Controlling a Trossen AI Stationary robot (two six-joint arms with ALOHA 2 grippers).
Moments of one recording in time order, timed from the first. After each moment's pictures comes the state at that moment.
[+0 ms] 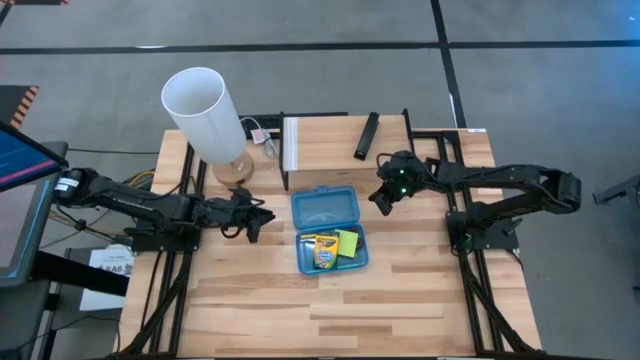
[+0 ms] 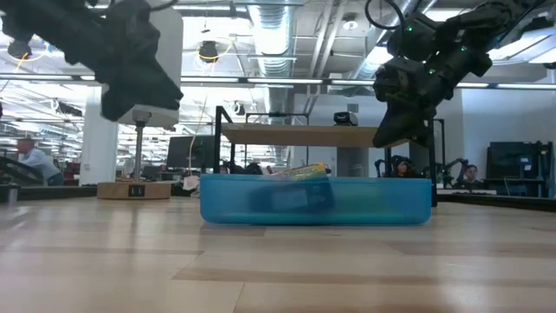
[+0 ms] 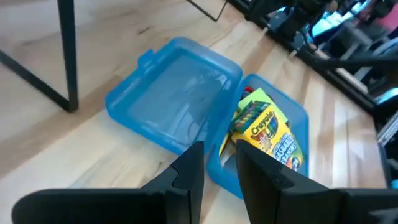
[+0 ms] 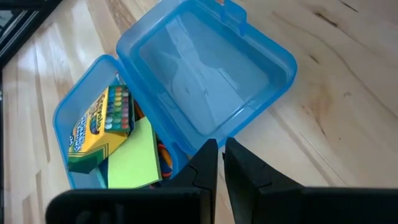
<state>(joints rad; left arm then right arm) -0.14 0.87 0.42 -0.07 -0.35 -0.73 -0.38 1.20 0.62 -0.18 -0.25 0.42</state>
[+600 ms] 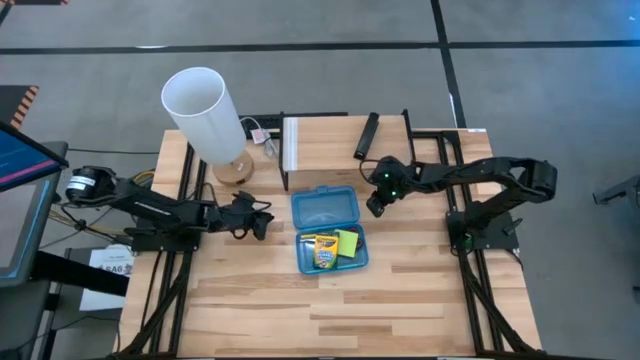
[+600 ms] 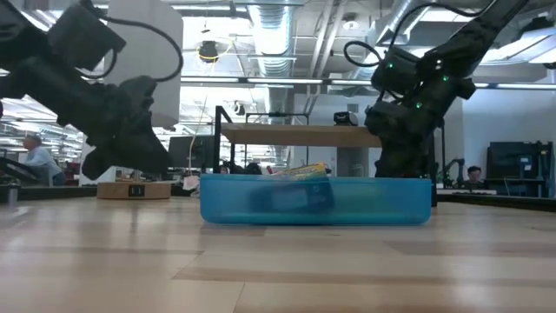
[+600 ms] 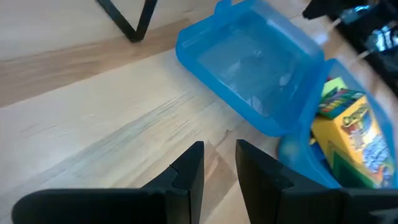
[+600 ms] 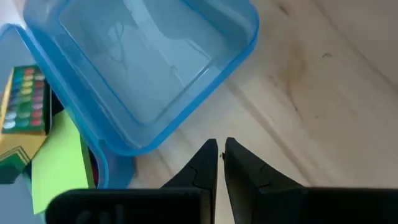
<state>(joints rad) -0.08 1.09 0.18 0.29 -0.37 -0.93 -0.40 1.42 0.61 -0.13 -0.22 0.41</state>
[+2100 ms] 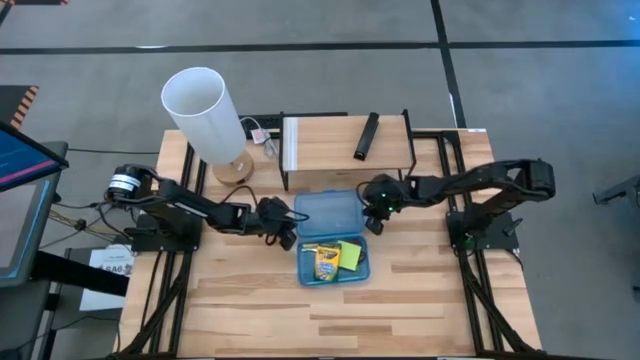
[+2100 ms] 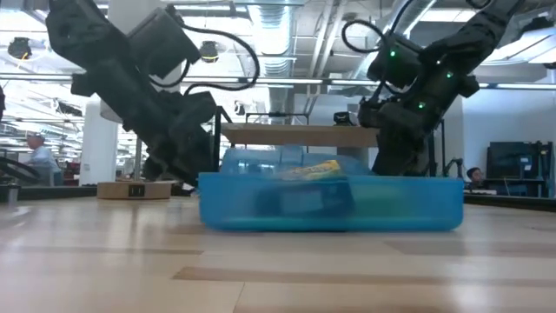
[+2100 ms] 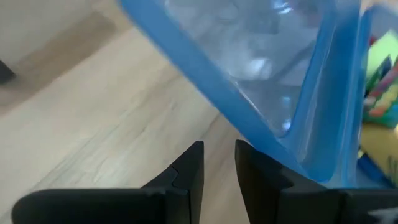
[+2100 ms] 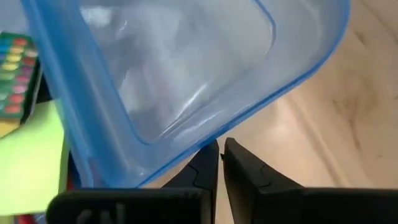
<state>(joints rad) -0.07 1.58 0.55 0.26 -0.31 -0.66 -0.20 1.46 0.61 -0.03 -0.10 0.28</state>
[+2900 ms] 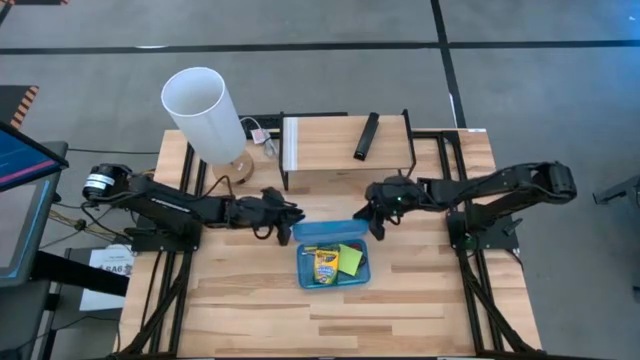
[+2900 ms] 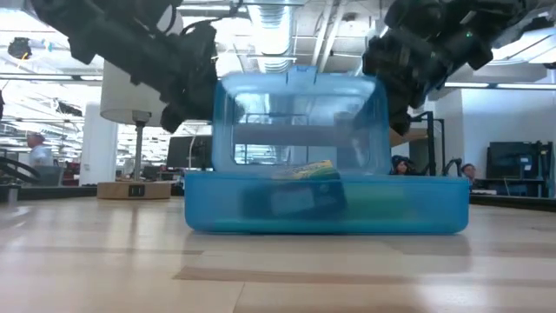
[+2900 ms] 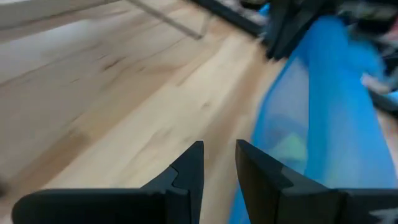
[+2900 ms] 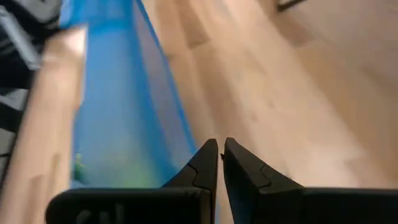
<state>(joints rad) -0.08 1.34 0.55 0.32 -0.33 -0.55 -0.11 1.26 0.62 0.04 -0.13 0.37</state>
